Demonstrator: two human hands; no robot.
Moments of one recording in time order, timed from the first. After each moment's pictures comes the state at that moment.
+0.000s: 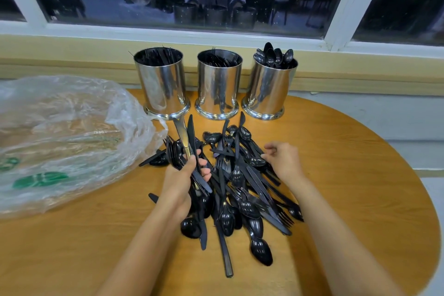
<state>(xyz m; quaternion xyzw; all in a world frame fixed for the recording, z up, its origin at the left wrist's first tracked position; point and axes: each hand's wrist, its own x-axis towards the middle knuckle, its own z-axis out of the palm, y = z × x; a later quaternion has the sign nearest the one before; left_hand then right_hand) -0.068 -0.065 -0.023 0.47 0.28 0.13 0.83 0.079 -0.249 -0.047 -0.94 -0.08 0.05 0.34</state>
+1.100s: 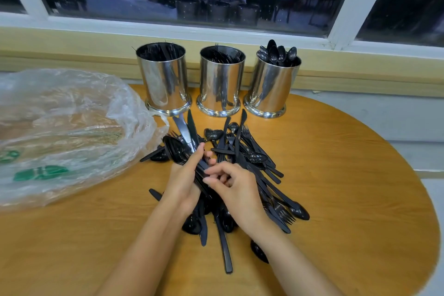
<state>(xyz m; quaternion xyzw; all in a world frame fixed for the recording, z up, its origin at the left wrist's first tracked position) -0.066 -0.071 -0.020 0.42 0.28 0.11 0.86 -0.047 -0.190 -0.029 -0.80 -0.26 0.05 0.54</state>
